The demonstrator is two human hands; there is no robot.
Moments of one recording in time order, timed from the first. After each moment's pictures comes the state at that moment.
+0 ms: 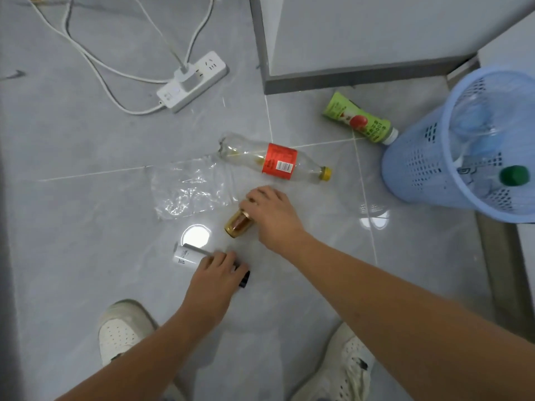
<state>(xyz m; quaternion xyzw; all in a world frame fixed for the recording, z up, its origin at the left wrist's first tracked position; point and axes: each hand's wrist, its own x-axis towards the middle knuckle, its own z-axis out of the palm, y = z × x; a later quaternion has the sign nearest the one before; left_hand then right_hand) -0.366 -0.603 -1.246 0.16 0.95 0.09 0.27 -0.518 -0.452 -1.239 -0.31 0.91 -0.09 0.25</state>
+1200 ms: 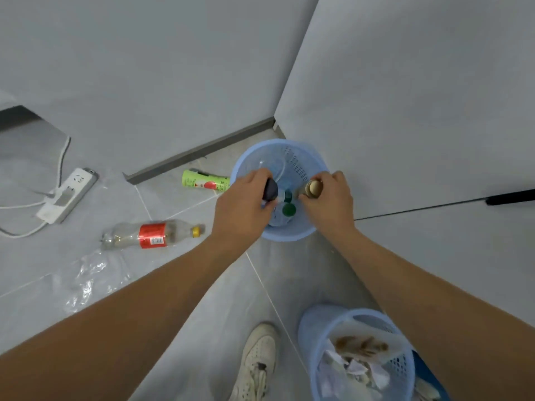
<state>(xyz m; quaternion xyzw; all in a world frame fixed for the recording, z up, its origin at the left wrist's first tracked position) -0.630 -0.296 -0.984 0.13 0.92 0.34 0.11 -0.613 -0.106 -1.004 0.23 0.94 -0.25 0.07</state>
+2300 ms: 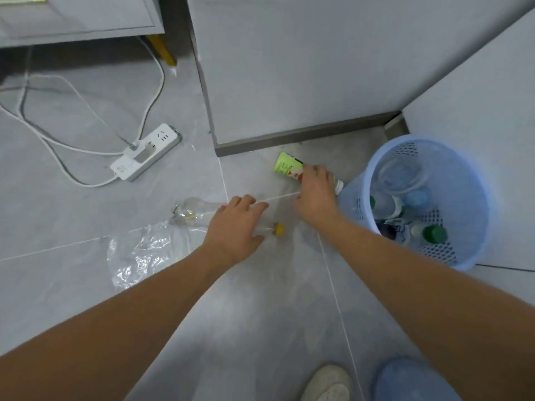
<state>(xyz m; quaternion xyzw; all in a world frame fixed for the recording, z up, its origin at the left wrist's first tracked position) -0.616 -0.511 -1.188 0.13 0.95 0.17 0.22 -0.691 -0.321 -1.196 0.02 0.97 -0.10 0.21</state>
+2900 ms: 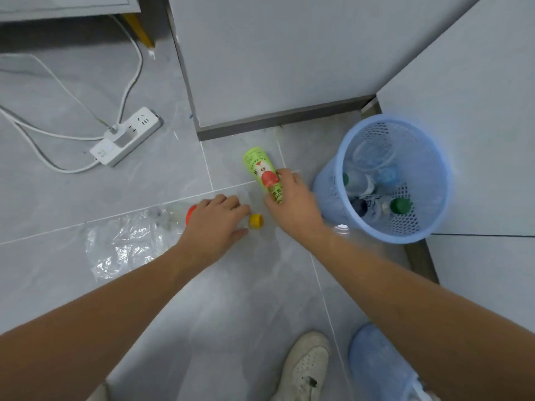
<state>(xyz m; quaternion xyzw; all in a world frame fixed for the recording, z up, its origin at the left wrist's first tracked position) -0.581 -0.517 -1.164 0.21 0.95 0.16 0.16 -0.619 -0.327 -1.155 0.02 0.96 -0.23 0.15</state>
